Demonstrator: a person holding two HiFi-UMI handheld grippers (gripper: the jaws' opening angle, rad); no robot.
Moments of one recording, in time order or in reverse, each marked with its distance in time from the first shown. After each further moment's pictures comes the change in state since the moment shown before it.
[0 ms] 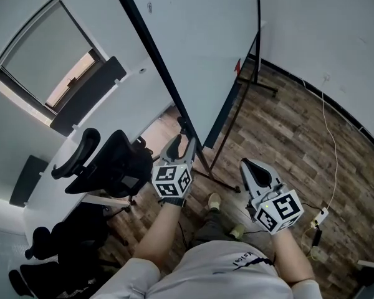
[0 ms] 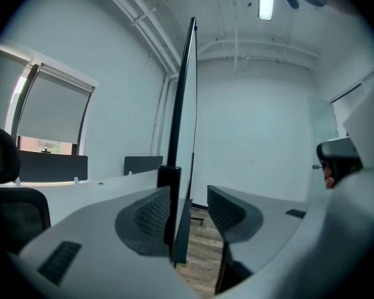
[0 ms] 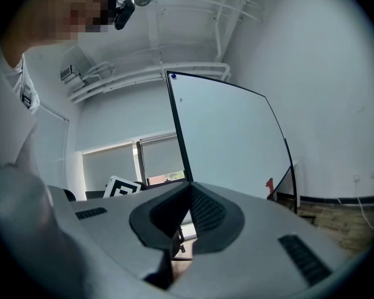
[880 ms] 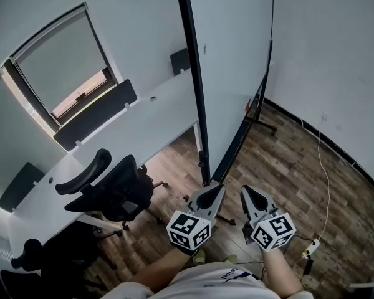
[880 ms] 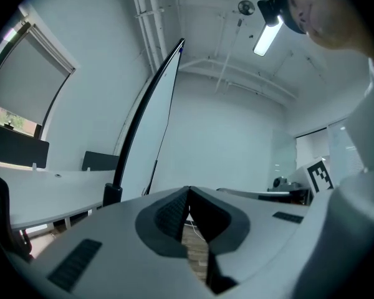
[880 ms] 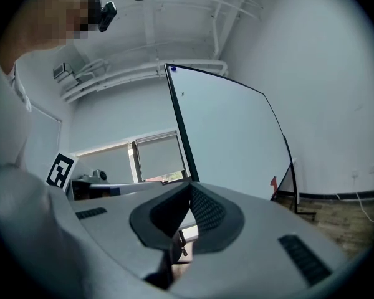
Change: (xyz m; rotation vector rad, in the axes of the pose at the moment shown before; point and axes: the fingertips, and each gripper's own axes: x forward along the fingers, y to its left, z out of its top) left arm -0.068 -0.091 0.058 -0.125 -0.056 -0.360; right arm 0.049 0.028 -0.002 0.030 0.015 -0.051
